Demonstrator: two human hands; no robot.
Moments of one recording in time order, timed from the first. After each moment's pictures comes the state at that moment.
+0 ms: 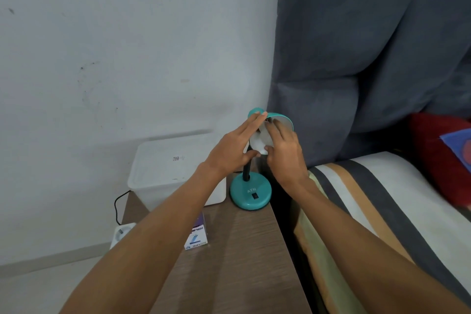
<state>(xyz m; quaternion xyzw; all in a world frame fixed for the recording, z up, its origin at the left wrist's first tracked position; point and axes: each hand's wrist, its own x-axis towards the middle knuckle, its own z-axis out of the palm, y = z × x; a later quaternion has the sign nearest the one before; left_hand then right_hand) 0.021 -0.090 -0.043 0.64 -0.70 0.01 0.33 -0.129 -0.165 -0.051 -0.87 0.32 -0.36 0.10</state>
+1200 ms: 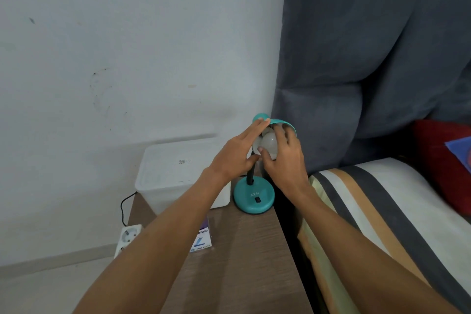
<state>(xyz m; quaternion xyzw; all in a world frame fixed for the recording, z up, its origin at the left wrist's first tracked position) 0.022 -0.087 -0.047 0.65 -0.68 -0.02 0.35 -0.125 -0.153 -0.048 -0.84 0.34 -0.39 0.15</state>
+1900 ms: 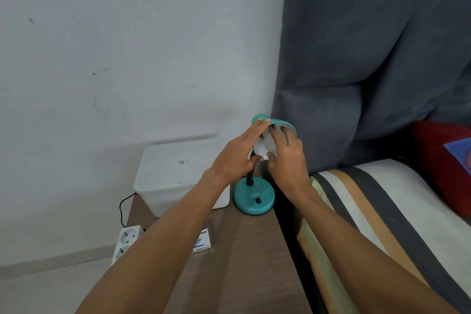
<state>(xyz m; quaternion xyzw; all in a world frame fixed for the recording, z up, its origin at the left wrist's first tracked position) 0.018 -0.088 -0.047 0.65 -0.67 -0.01 0.36 -0.128 -0.157 -0.048 -0.86 0.35 -0.35 0.12</state>
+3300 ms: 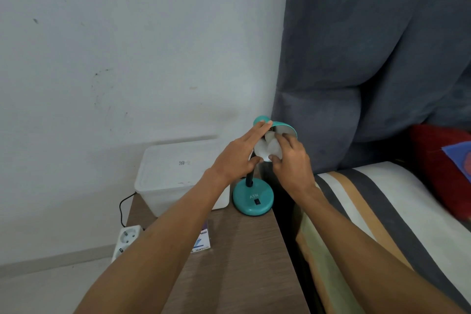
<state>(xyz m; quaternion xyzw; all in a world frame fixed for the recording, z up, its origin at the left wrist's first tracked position) 0.017 -0.086 -0.042 0.66 -0.68 -0.02 0.33 -0.137 -0.166 -0.052 -0.87 0.35 -0.34 0.11</state>
